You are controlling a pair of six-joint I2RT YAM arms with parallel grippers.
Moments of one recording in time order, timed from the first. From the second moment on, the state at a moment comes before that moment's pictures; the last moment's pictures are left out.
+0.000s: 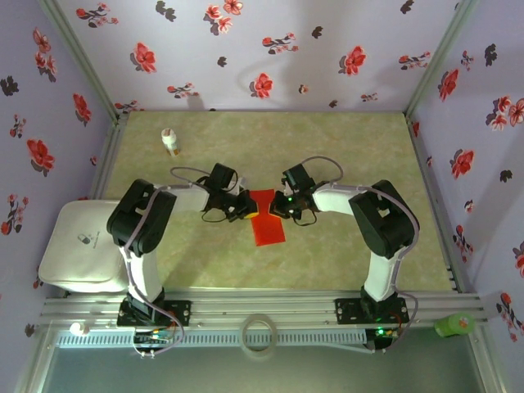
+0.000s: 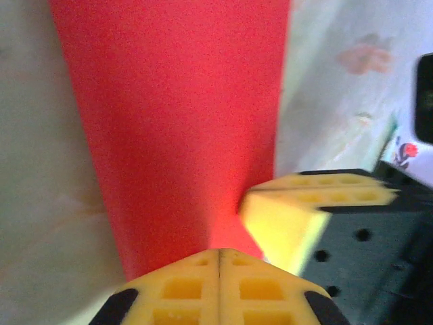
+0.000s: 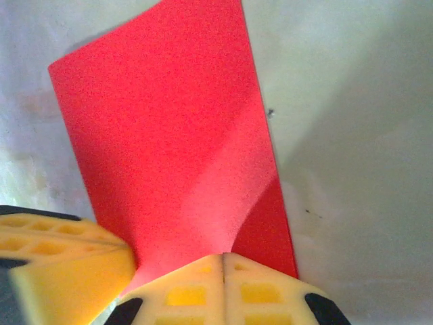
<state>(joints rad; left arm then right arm) -0.54 1.90 0.98 -0.10 0.62 -0.82 0.58 1.86 0.99 -0.18 -0.41 0.79</state>
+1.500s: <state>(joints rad) -0.60 1.83 0.88 -0.07 0.58 -0.88 0.58 1.85 0.94 -0.10 -0.41 0.83</state>
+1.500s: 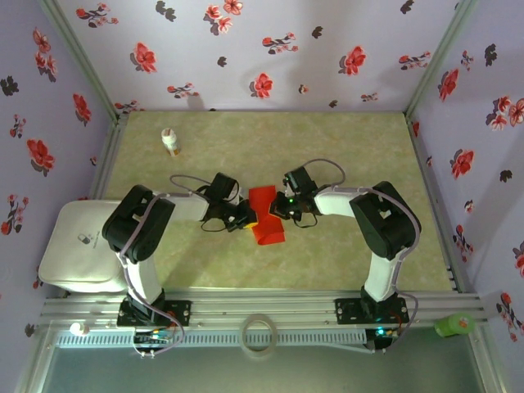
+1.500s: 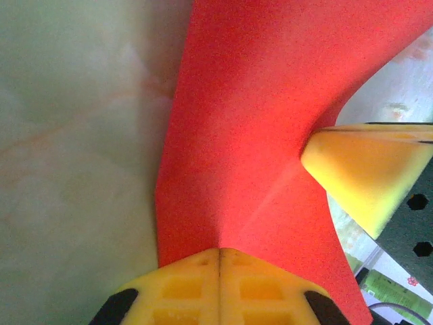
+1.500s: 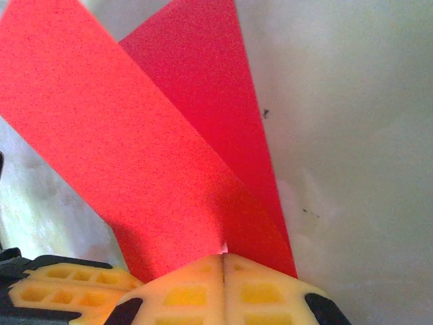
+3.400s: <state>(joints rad) -0.66 1.73 0.67 0.16 0.58 -0.96 0.58 1.84 0.91 -0.06 -0.40 0.85</state>
